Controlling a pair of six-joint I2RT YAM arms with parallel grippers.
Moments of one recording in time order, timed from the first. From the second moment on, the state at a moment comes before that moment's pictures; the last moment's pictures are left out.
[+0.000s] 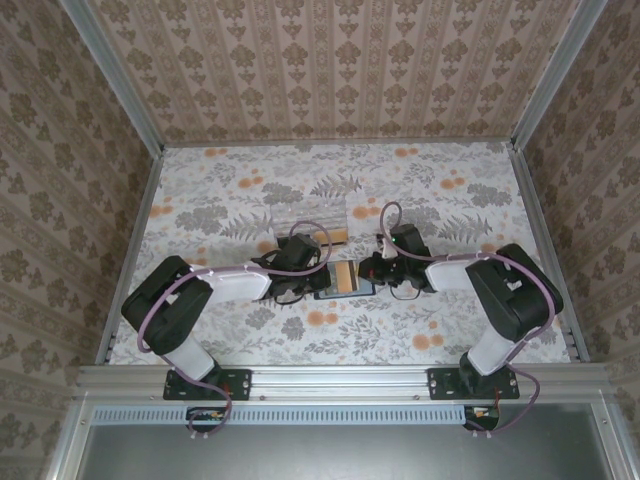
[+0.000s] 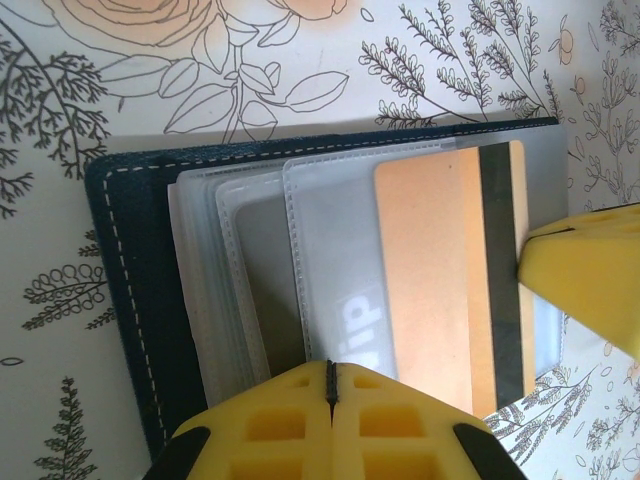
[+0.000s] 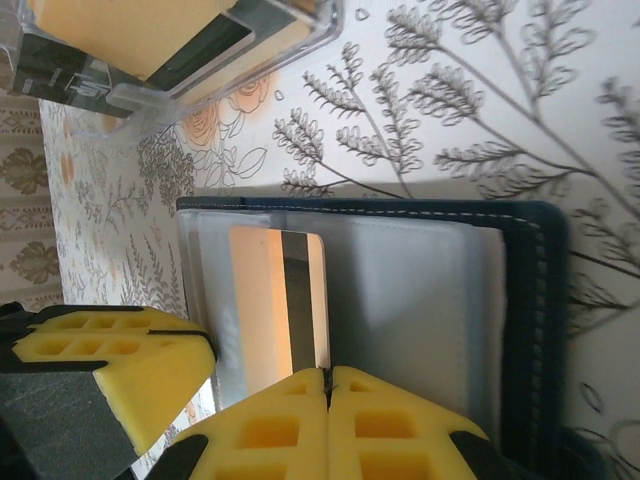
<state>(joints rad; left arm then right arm) -0.82 1.62 0.72 -0.01 0.18 -0.84 0.42 1.65 0.60 0.24 -0.54 0.78</state>
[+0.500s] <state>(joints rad) -0.82 1.62 0.73 -0.03 0.18 -0.84 0.30 1.37 0.55 0.03 -0.55 0.67</state>
